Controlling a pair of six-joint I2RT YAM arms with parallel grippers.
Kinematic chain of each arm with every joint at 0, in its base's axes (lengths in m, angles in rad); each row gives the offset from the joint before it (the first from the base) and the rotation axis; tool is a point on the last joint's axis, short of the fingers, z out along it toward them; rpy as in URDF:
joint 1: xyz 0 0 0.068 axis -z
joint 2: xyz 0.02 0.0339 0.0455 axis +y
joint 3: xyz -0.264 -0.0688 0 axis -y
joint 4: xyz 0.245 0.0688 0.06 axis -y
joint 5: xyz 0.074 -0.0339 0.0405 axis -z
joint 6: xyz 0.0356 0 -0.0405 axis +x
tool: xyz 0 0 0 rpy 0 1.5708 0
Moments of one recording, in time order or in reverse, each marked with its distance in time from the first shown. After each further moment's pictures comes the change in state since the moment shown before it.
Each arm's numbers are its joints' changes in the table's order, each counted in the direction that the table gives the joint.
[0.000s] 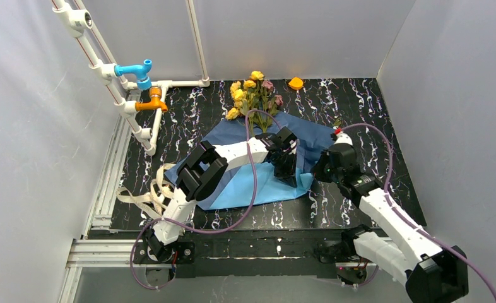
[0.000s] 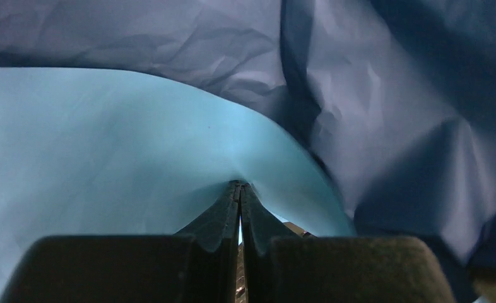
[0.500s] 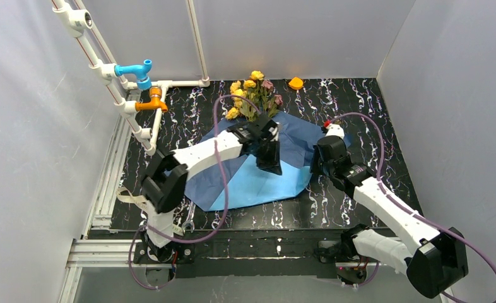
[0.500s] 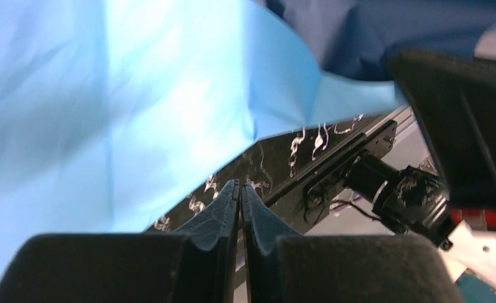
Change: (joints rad) left arm -0.058 -0.294 -0.143 -0.084 -0.057 0.003; right arm -0.137 0.111 0.112 -0.026 0.185 -0.087
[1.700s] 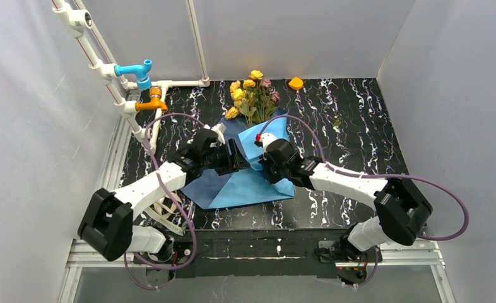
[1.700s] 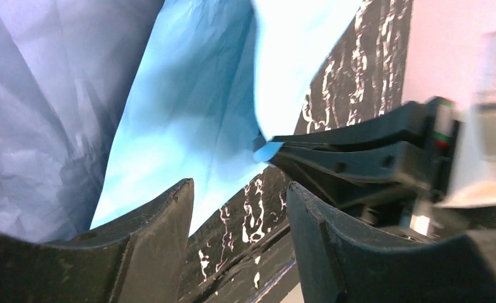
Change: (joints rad) left arm -0.261 -0.618 -0.738 0.418 -0.056 -0.091; right arm -0.347 0.442 0.171 0.217 -0.216 -0.238
